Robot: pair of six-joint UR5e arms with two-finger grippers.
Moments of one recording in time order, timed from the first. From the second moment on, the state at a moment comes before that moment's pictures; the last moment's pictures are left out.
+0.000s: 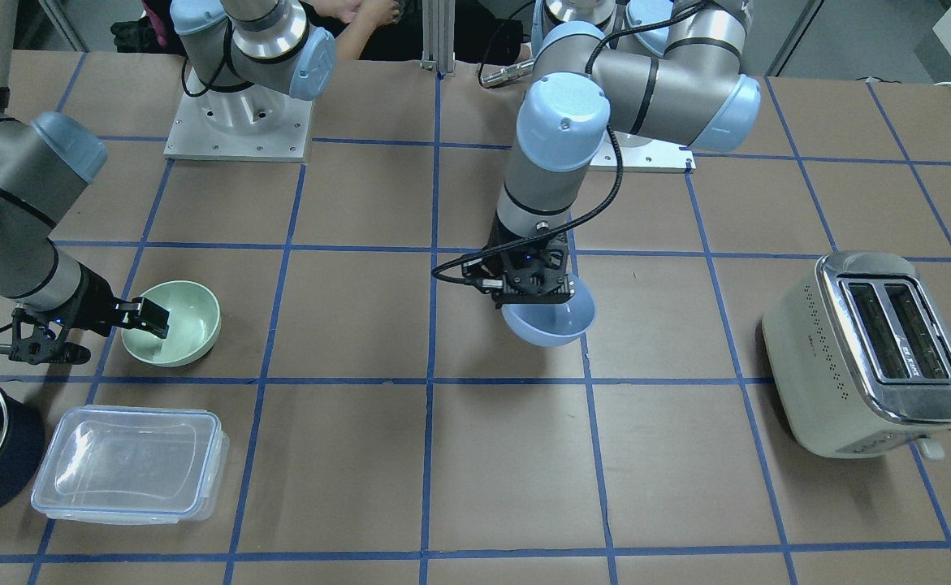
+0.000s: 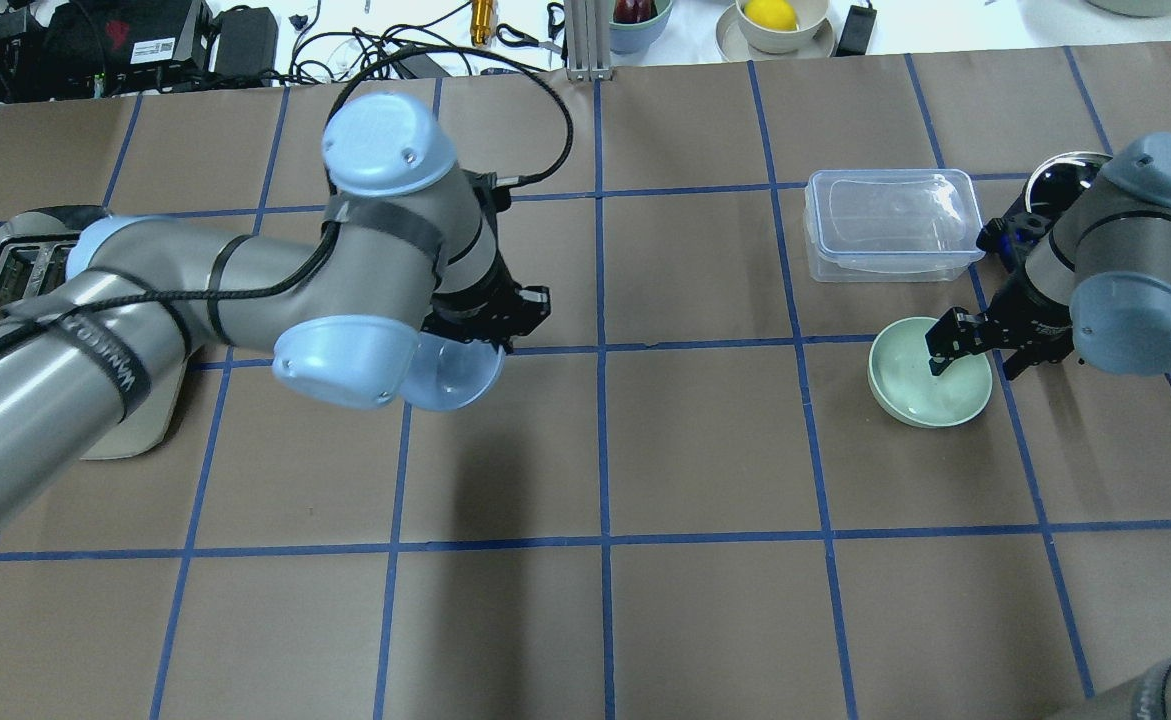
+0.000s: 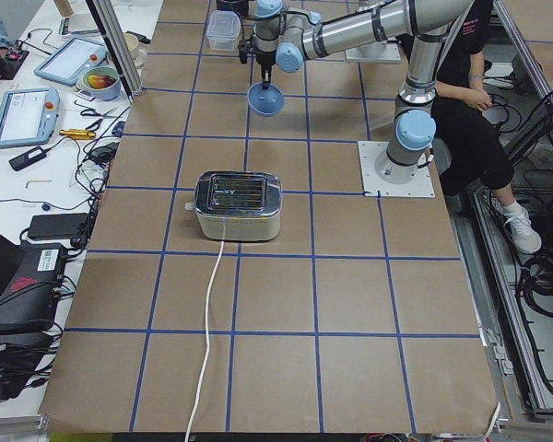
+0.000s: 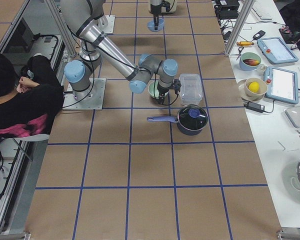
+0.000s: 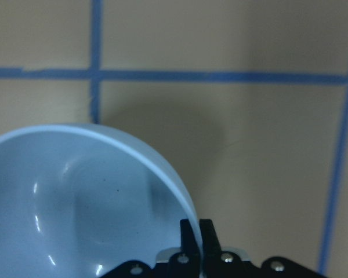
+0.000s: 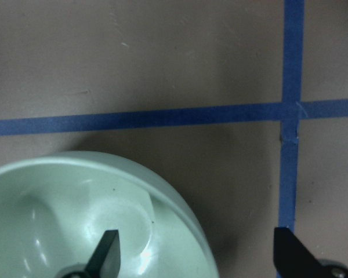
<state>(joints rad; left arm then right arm) -1.85 -1.81 -1.77 -1.07 1.51 -0.34 1.15 -1.28 2.02 -2.18 -1.52 -0.36</state>
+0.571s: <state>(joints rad) -1.96 -2.15 -1.41 -1.09 1.53 -0.43 1.15 -1.28 1.99 -2.16 -1.52 -0.36</state>
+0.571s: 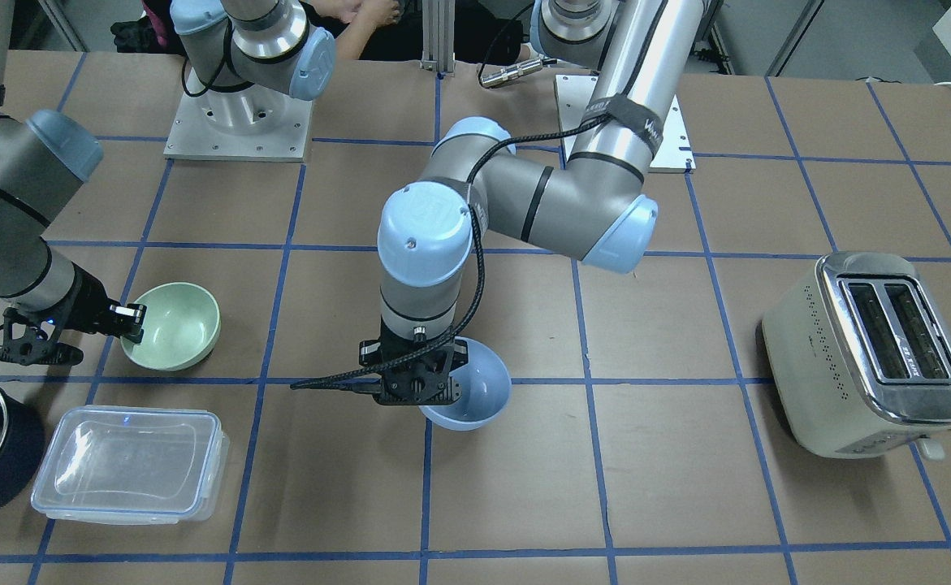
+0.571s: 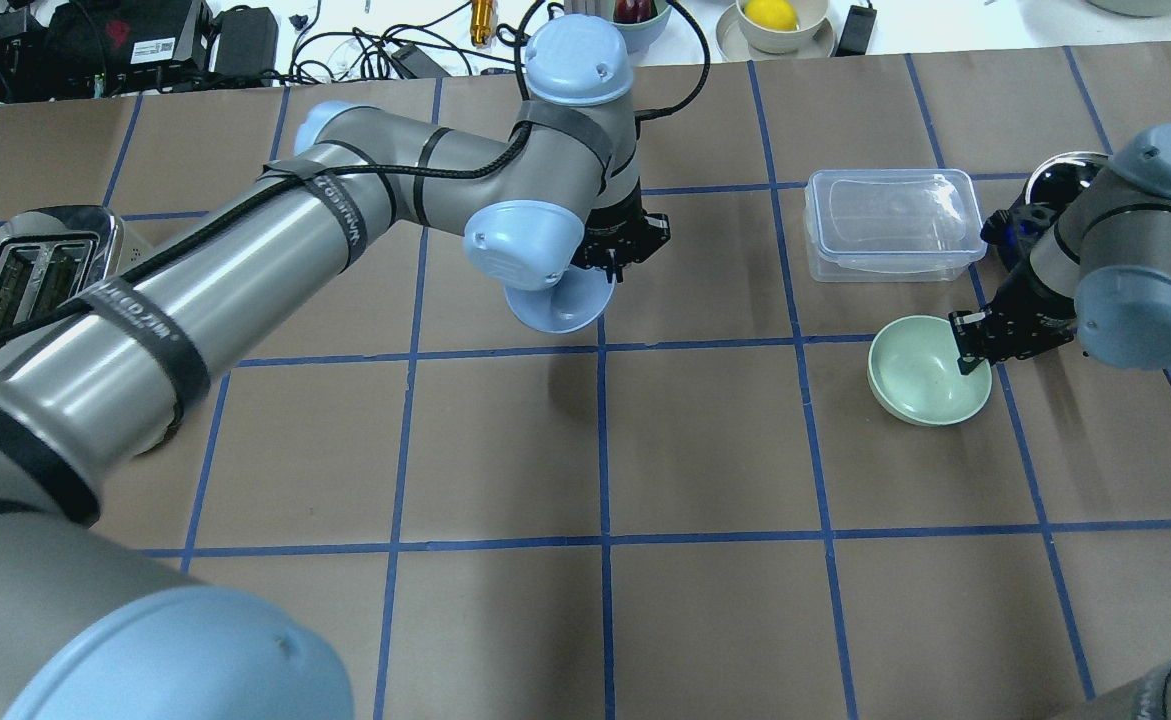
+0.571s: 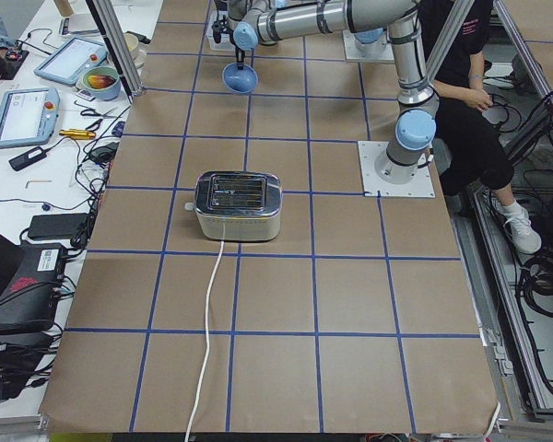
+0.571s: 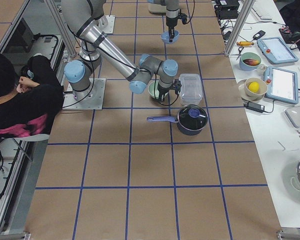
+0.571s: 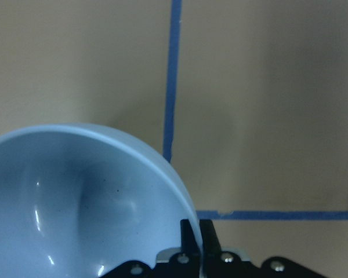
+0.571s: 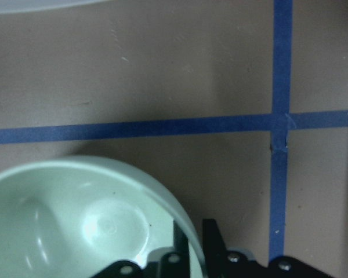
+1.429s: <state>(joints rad) -2.00 -2.18 -1.37 -1.11 1.57 -0.37 1.16 -1.30 1.78 -1.87 -1.47 -0.38</state>
